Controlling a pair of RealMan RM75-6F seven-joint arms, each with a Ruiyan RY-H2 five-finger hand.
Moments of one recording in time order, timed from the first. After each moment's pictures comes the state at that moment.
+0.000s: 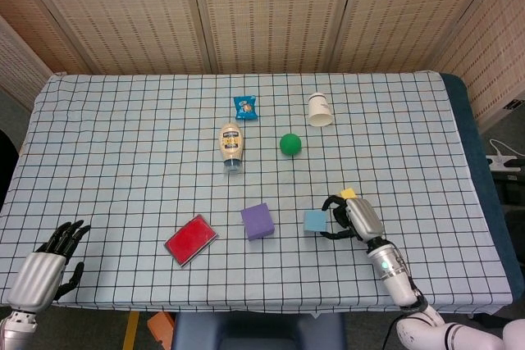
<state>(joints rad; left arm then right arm) -0.08 -1.17 0.05 -1.54 1.65 1.50 0.09 0.45 -1.66 0.13 -1.23 -1.43 1.08 0.39</state>
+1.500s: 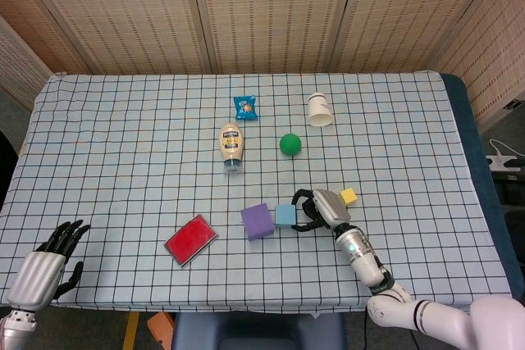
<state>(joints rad) -0.08 -1.17 0.05 -1.54 1.64 1.49 0.08 0.60 -1.76 0.18 -1.18 -1.32 0.89 0.37</state>
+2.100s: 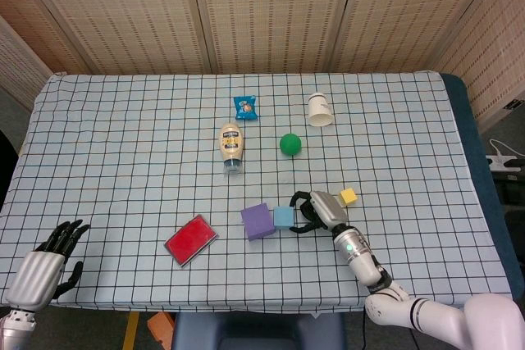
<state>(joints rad) -0.08 -1.17 0.05 -1.54 1.64 1.48 0.08 0.61 -1.78 0.17 -1.14 -1.32 0.87 0.39</state>
